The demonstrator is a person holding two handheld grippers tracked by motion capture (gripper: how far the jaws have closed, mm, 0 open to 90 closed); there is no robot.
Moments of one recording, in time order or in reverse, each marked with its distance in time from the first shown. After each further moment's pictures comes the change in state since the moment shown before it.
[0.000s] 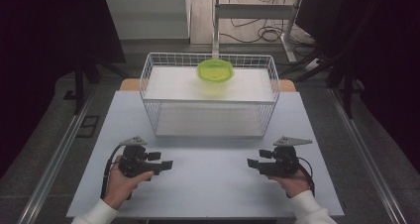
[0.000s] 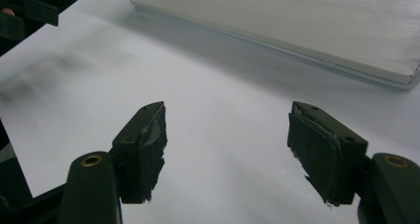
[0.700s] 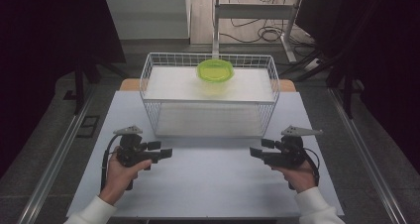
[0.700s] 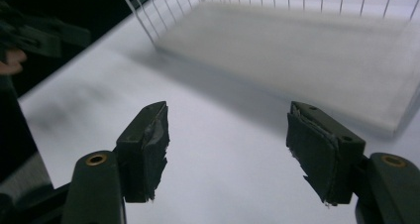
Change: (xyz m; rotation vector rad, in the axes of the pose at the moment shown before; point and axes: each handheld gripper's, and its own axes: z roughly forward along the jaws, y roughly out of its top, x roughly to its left) left arm 0.001 0.017 -0.007 -0.059 -0.037 -0.024; right arm 0.004 0.027 -0.021 -0.083 0.038 -0.003
